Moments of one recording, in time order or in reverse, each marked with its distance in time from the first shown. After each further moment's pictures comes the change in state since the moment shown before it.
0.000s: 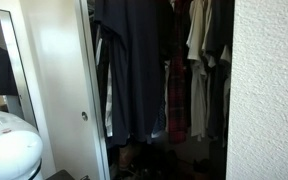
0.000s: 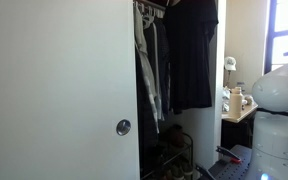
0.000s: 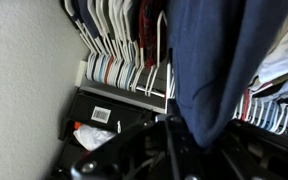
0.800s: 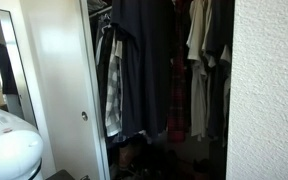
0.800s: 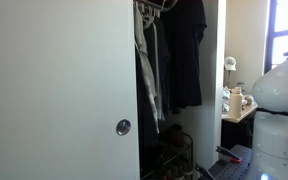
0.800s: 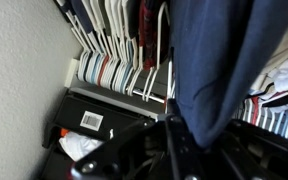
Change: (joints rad) arm 0.012 0.160 -0.032 0.082 0.019 0.068 -0.057
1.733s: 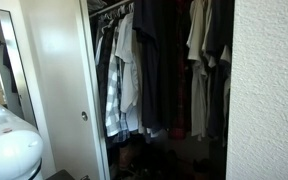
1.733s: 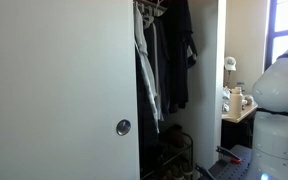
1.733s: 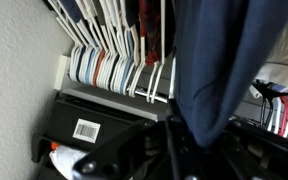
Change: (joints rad) arm -0.003 0.214 -0.046 0.104 0.073 0.155 -0.017
